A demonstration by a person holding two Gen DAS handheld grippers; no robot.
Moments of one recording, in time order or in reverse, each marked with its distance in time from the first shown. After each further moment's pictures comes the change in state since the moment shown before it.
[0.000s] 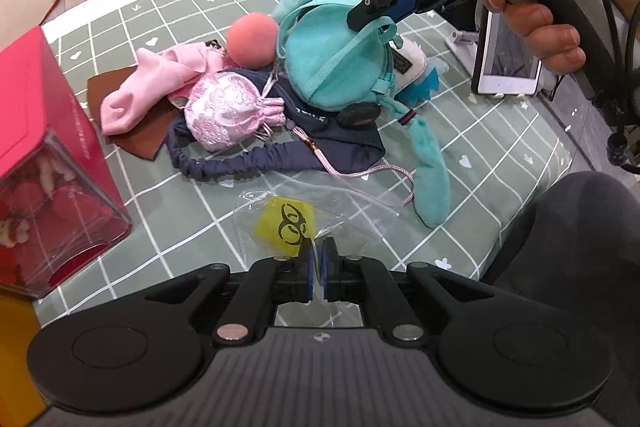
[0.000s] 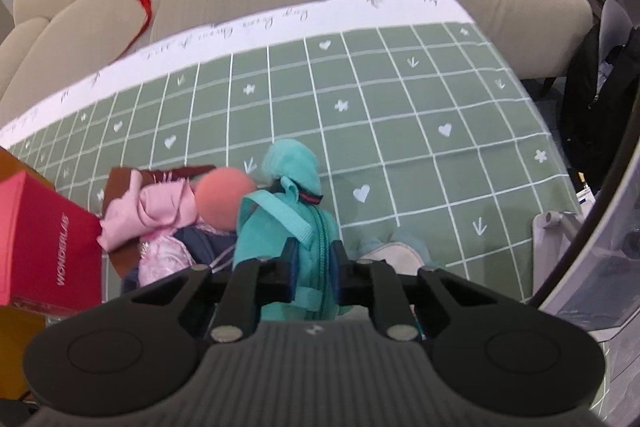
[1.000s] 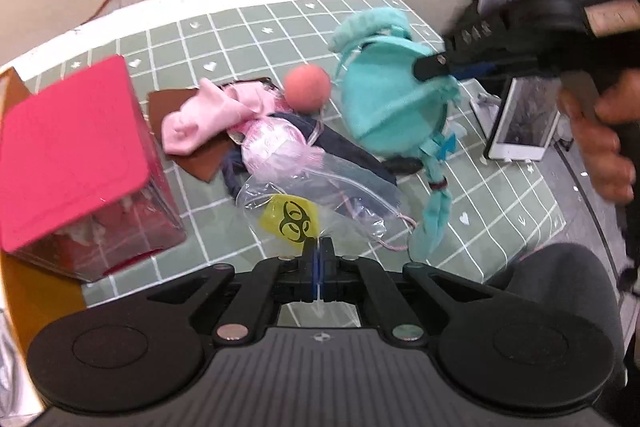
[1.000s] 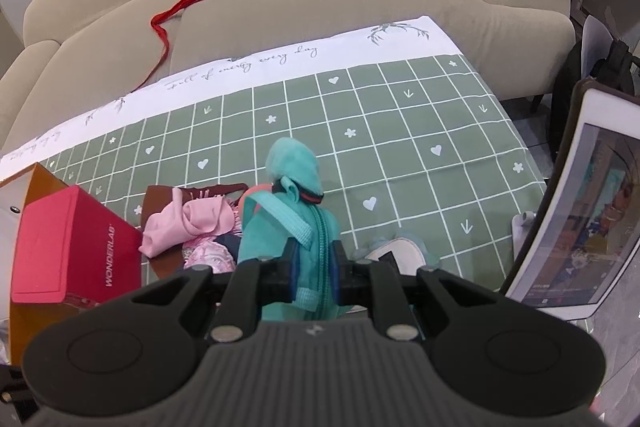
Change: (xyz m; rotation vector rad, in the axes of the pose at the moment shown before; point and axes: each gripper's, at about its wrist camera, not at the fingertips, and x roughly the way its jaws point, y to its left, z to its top) left arm -0.054 0.018 0.029 -0.156 -0.022 0.040; right arm -0.061 0.017 -0.010 0.019 -0.076 0.004
